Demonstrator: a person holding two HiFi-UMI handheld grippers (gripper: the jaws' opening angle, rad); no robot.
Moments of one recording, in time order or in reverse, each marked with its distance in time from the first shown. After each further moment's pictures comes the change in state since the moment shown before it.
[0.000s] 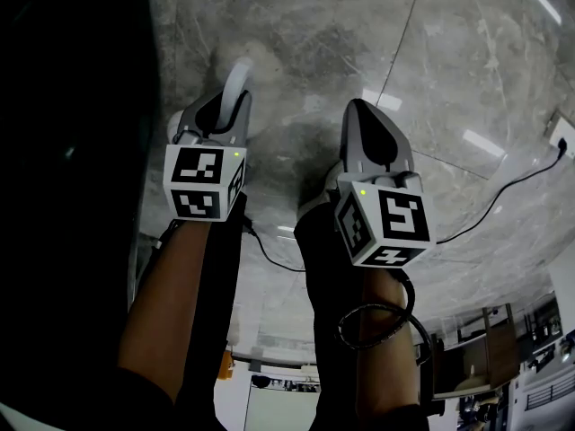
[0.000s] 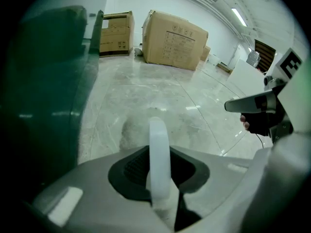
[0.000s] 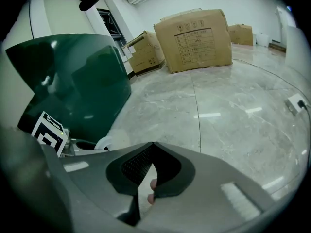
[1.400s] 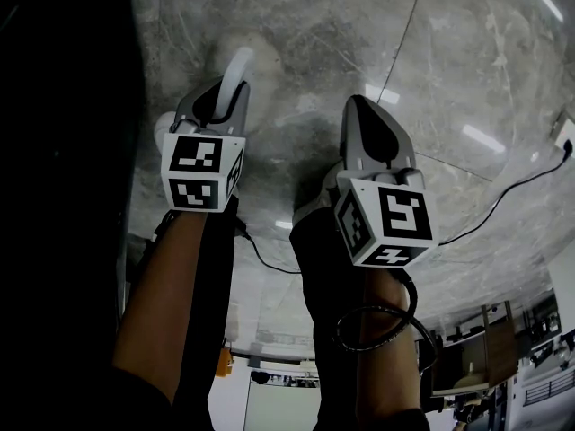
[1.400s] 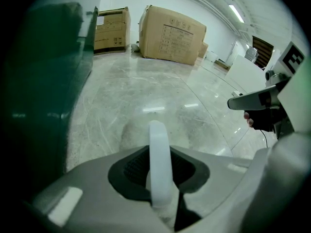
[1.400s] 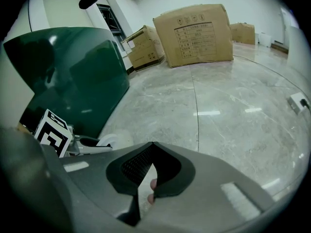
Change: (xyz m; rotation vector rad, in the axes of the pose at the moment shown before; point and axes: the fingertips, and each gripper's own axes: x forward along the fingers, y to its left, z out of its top) left arm 0.037 0.001 -0.013 0.031 0.020 -0.007; right arm 0.020 -0.016 -0.019 -0.016 0.037 -0.007
